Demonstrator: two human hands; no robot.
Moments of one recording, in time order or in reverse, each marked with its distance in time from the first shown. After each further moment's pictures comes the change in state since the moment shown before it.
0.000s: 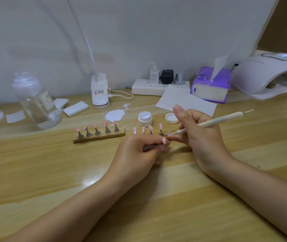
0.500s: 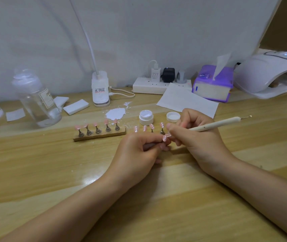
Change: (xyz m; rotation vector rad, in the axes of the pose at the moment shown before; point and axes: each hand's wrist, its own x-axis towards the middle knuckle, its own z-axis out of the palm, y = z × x) left_hand 0.000 0.002 -0.002 -0.001 -0.054 0.020; right_hand -0.001 0.005 -0.007 -0.105 -0.213 -0.074
